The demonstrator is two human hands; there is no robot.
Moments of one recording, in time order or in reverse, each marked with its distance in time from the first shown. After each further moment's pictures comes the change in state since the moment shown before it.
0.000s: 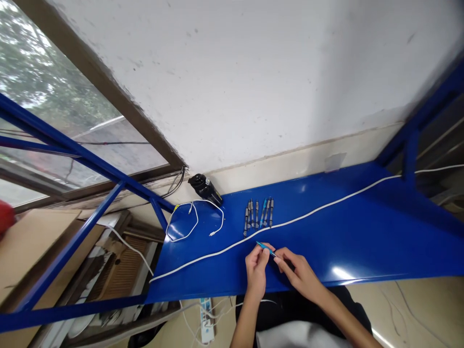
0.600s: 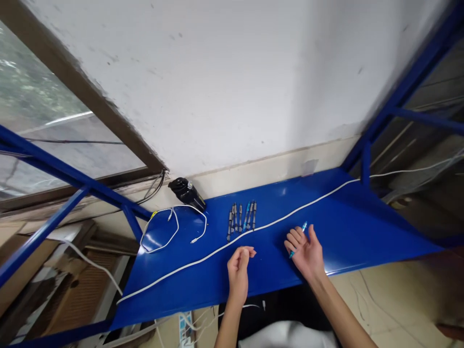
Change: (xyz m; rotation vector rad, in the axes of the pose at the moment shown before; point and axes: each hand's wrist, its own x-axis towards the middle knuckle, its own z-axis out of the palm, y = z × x) left_hand 0.002 -0.006 -0.005 -0.010 0.059 -0.032; right_hand 0.022 0.018 -0.066 1.089 0.570 0.135
